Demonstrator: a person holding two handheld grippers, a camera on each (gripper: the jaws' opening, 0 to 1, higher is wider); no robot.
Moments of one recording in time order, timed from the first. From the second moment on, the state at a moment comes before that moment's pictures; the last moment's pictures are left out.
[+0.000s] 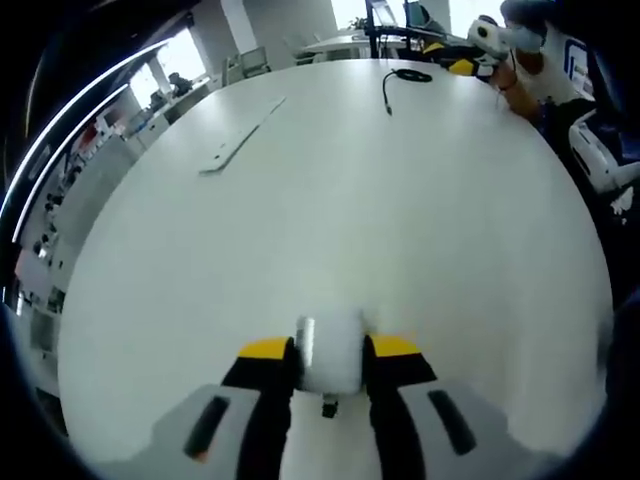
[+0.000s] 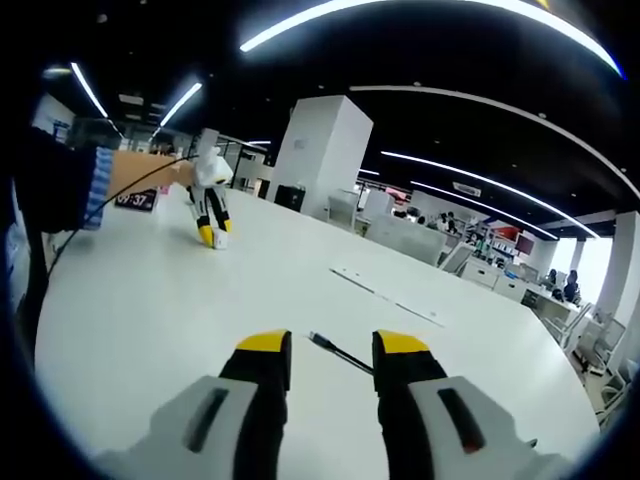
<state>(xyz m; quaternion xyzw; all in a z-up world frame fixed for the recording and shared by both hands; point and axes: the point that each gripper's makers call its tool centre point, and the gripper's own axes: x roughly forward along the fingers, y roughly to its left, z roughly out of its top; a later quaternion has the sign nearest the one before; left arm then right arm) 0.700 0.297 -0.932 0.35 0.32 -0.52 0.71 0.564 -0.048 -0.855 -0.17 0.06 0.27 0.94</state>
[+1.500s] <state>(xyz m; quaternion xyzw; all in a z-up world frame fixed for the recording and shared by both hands) 0.599 0.217 -0.928 0.33 0.25 -0.61 0.67 0.567 -0.049 -0.867 -0.17 0.08 0.27 0.94</state>
